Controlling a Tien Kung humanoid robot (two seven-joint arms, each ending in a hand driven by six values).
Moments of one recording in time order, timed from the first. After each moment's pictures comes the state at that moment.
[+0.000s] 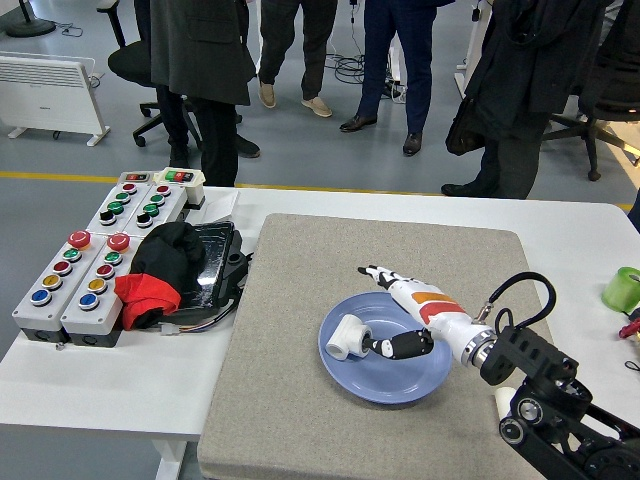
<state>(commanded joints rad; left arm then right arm) -0.24 0.04 -1.31 -0.18 1.61 0.04 0.38 0.65 -0.21 0.76 1.28 -1.75 -0.07 -0.11</state>
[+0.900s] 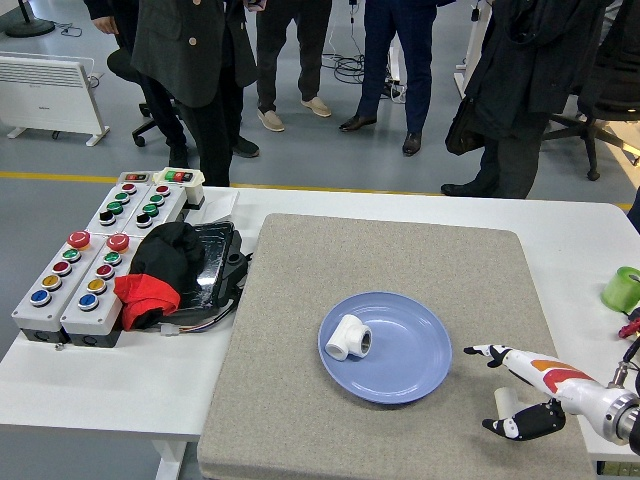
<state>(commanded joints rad) -0.25 0.05 -1.31 -0.18 1.61 0.05 0.38 0.22 -0.51 1.11 1.66 -1.79 0.34 -0.23</state>
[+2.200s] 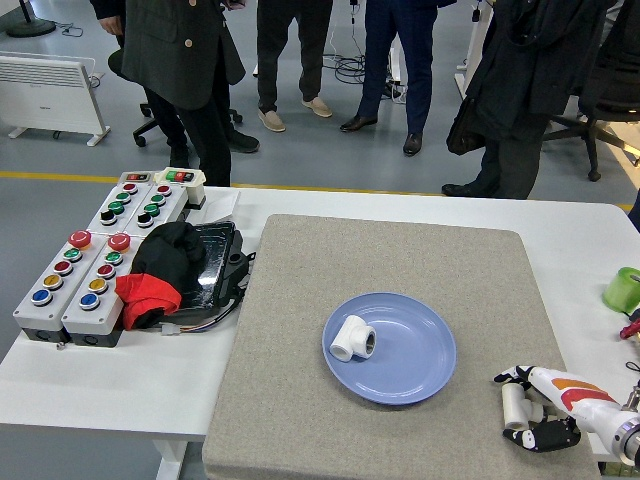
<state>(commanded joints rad) -0.24 0.04 -1.31 -0.18 1.63 0.04 0.38 0.19 -0.49 1.08 1.56 -1.90 0.21 -0.22</state>
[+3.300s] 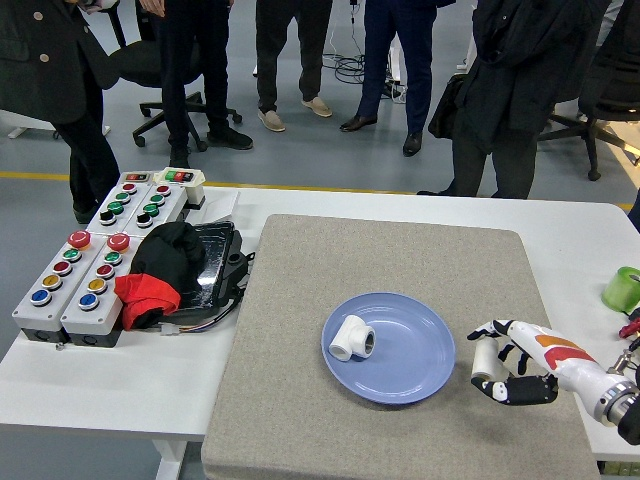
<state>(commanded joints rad) -0.25 0.04 -1.31 -0.18 1.62 0.04 0.38 0.29 -0.44 1.08 1.61 -1.81 0.13 -0.18</state>
